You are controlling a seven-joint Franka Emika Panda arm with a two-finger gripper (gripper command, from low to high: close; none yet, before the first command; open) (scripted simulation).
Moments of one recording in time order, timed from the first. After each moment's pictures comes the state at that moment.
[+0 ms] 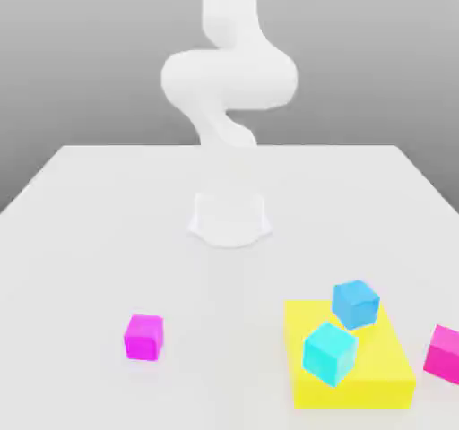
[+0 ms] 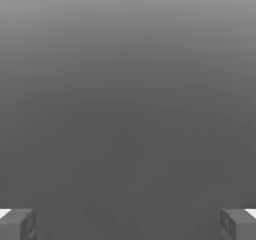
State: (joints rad) arm 0.02 -0.71 0.03 -2.31 -0.01 2.33 0.78
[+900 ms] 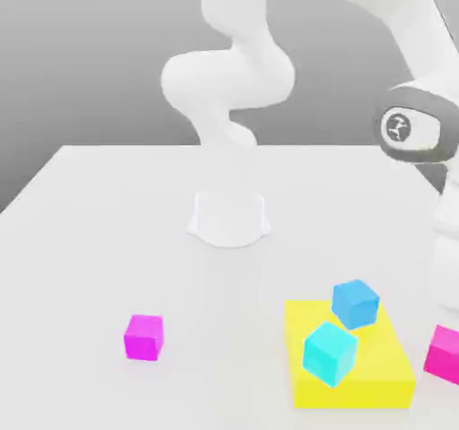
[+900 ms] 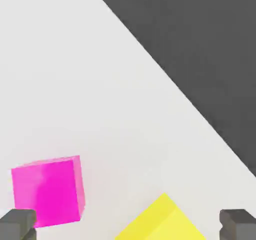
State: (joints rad) arm 0.32 0.28 0.32 -2.38 -0.22 2.66 0.65
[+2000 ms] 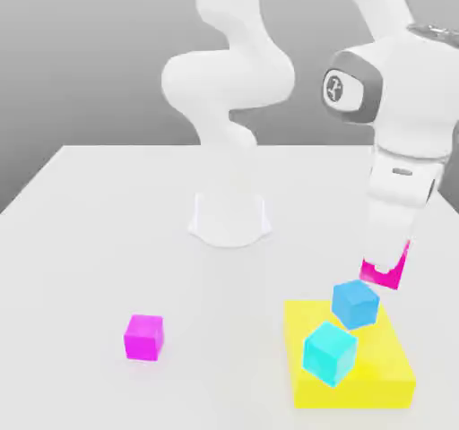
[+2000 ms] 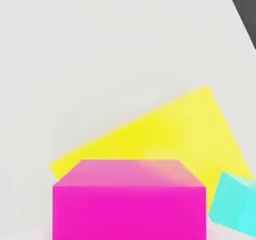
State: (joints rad) arm 0.31 -0.23 0.21 -2.70 0.06 2.48 0.12
